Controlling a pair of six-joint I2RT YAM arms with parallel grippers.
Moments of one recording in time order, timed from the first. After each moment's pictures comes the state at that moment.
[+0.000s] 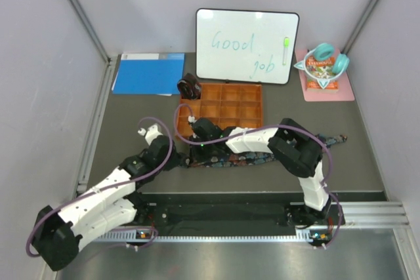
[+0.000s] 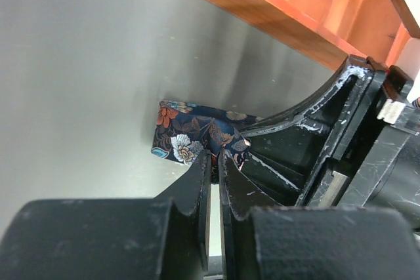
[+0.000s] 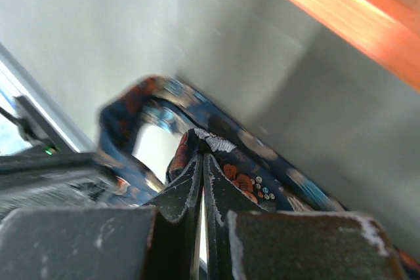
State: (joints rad) left arm -0.66 0.81 0.44 -0.45 -0.27 -1.04; right arm 1.02 2.03 1.25 -0.06 -0.27 0.78
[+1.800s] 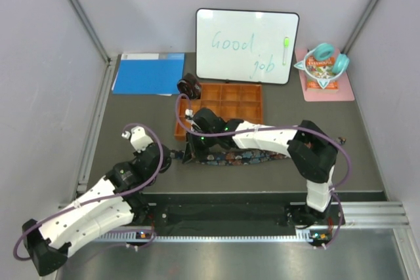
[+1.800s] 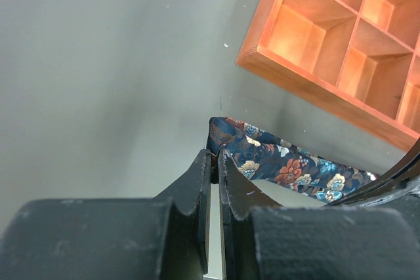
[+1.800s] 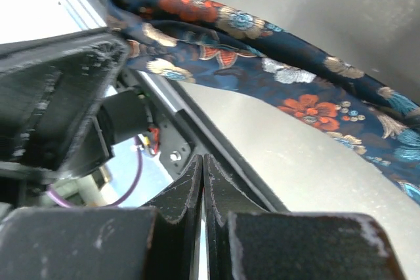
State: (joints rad) left arm -0.81 0.63 0.53 -0.72 -0.69 -1.03; right arm 1.02 1.88 1.30 -0.22 -0.43 0.82
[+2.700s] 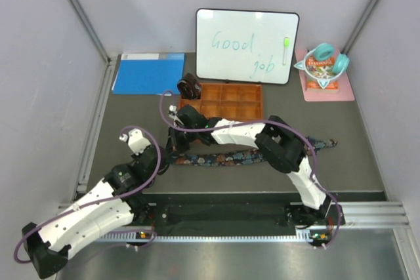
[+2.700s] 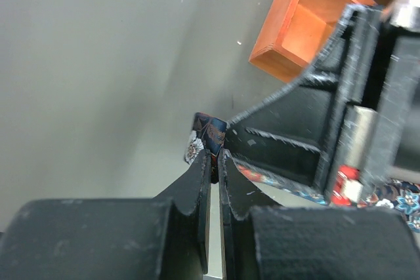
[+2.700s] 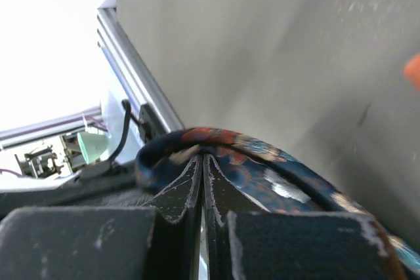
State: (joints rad) left arm -0.81 0.60 0.50 -0.74 -0.70 -1.07; right arm 1.02 2.18 1.56 -0.05 -0.50 0.91
